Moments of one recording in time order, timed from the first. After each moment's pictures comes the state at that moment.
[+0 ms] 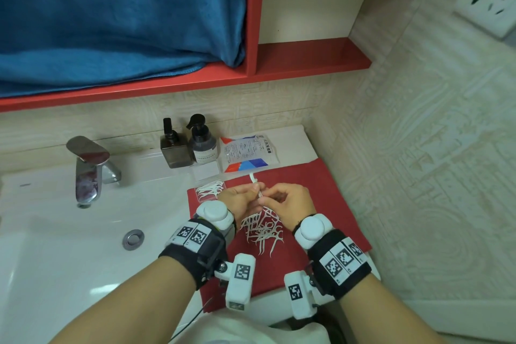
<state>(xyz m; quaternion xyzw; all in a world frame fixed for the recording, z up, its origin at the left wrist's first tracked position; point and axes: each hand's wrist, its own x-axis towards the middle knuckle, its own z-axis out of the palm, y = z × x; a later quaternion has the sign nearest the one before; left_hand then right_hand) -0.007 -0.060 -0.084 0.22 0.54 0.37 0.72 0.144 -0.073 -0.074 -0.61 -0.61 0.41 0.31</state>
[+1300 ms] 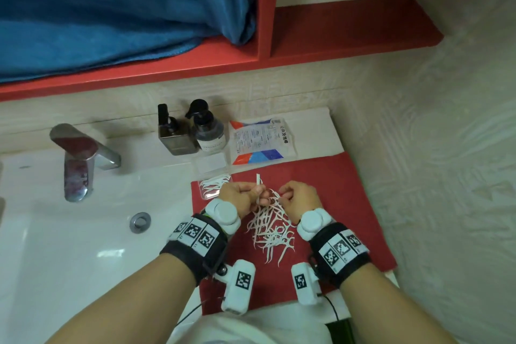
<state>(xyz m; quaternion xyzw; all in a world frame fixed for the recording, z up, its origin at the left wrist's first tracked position) -0.002 -0.086 -0.029 0.38 0.55 0.40 0.63 0.164 -0.082 -0.040 -0.73 -0.61 0.26 0.16</state>
